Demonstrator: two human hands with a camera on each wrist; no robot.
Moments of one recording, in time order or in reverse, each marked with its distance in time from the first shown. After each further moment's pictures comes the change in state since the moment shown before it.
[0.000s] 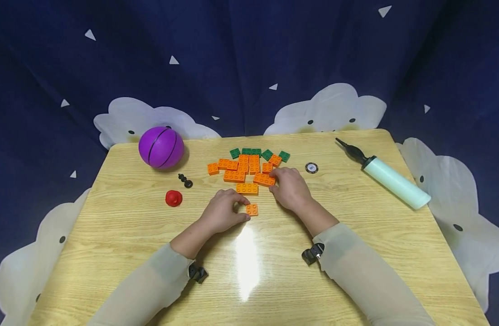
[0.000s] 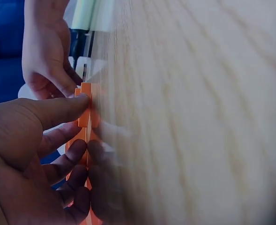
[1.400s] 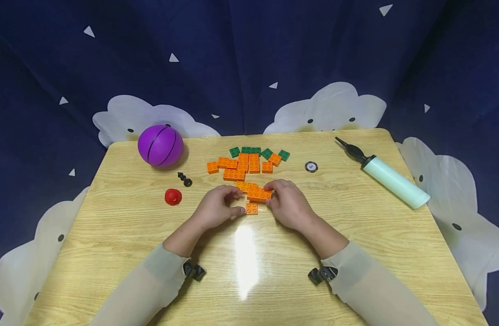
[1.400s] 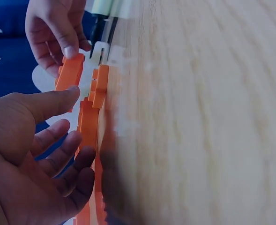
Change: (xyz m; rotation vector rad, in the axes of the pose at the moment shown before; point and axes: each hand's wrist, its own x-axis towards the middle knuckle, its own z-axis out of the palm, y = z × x) left_hand -0.002 -0.013 -0.010 -0.289 0.051 -0.058; right_hand -0.049 -0.020 -0.006 0.154 0.010 -0.116
